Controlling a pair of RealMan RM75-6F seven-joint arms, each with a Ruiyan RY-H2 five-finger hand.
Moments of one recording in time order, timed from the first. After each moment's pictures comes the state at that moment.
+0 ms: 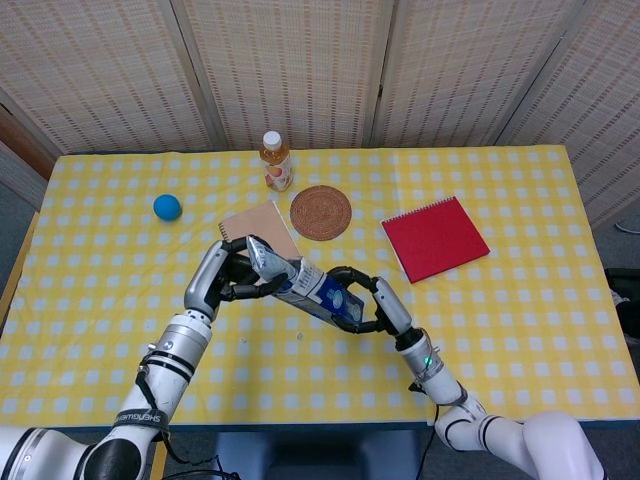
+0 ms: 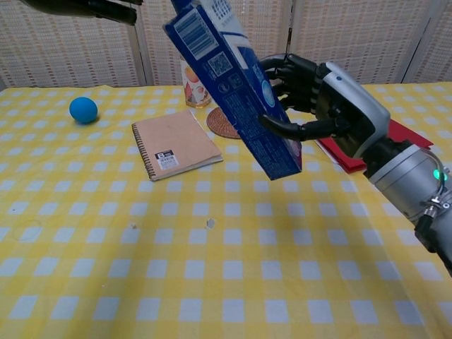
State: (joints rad) left arm -0.93 -1.26 -0.65 -2.36 0.19 1.37 -0.10; right arm 0.66 -1.95 0.10 -0.85 -1.65 1.48 1.12
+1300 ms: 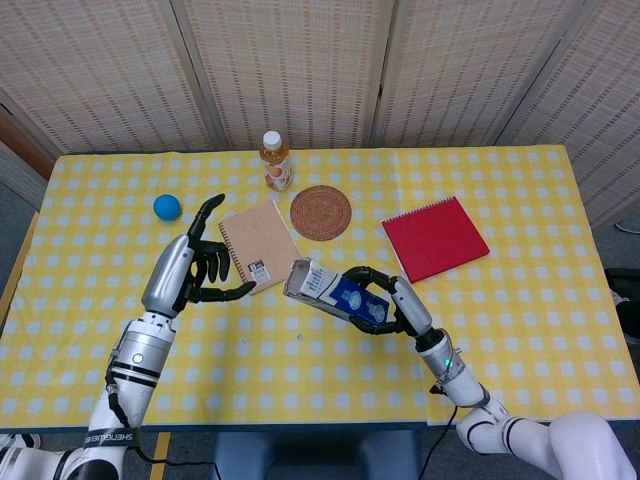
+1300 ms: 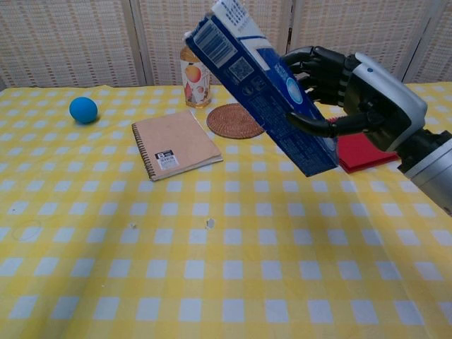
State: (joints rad) left arm -0.78 -1.19 -0.41 -2.32 0.72 1.44 0.18; right arm 0.62 -1.82 0.06 -0.94 -1.67 1.51 1.05
